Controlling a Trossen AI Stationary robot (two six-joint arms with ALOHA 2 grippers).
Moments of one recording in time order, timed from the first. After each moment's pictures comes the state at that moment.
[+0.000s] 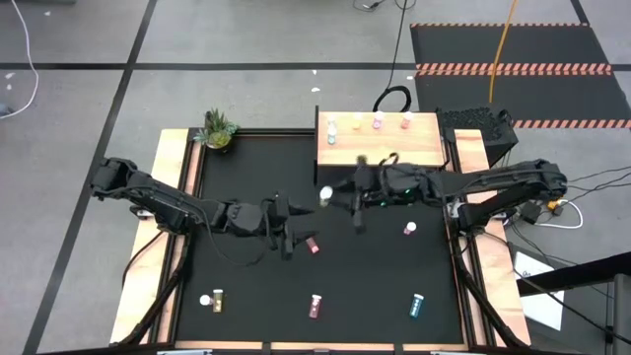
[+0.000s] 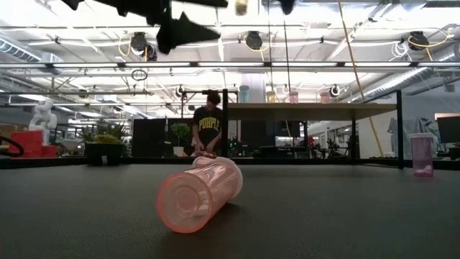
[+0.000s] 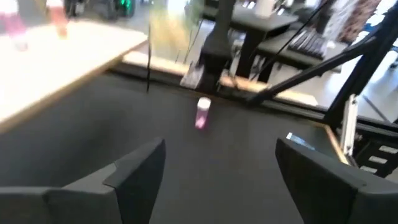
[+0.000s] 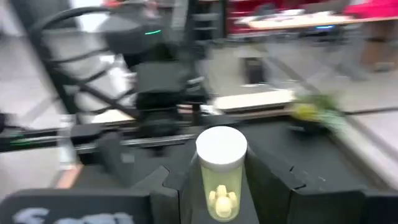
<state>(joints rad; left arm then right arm) -0.25 1.39 0.78 0.39 -0.35 -0.27 0.06 1.30 1.05 0.05 0.12 0.12</state>
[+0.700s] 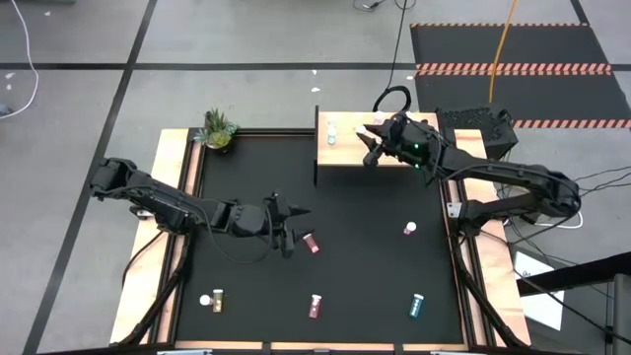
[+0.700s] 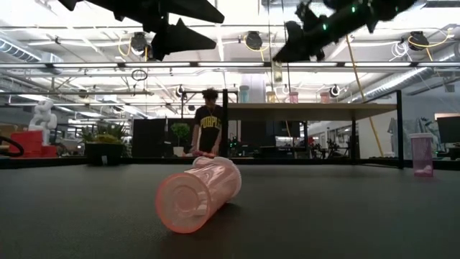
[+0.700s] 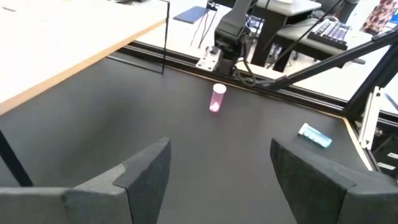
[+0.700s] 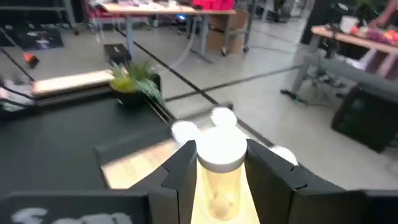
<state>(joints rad) -0.25 1.39 0.78 0.31 -0.39 -0.33 -0.42 1.16 0.80 0.12 0.23 -0.04</state>
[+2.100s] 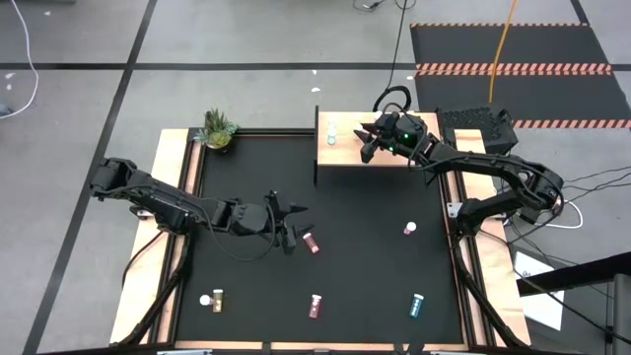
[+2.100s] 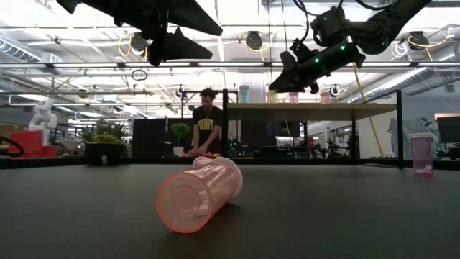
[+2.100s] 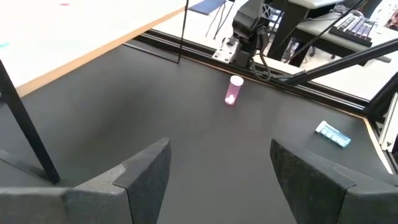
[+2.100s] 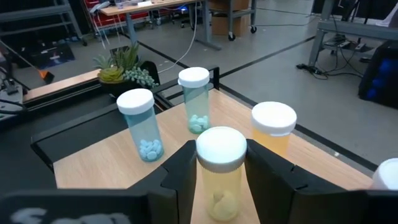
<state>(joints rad) -0.23 1.39 0.78 0.25 -0.42 -0.38 -0.62 1.34 0.70 0.37 -0.01 0.08</state>
